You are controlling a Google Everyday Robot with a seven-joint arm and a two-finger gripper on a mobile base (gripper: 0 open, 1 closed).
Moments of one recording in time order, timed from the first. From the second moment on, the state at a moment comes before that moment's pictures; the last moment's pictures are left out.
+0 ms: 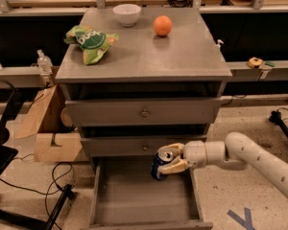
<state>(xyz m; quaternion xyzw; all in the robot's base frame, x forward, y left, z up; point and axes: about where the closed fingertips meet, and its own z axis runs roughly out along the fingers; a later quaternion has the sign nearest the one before) 0.540 -0.080 0.564 -0.51 0.59 0.45 0.45</state>
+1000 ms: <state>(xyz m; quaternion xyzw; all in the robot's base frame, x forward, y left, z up) 0.547 -0.098 0.670 -0.53 0.60 0.40 0.45</state>
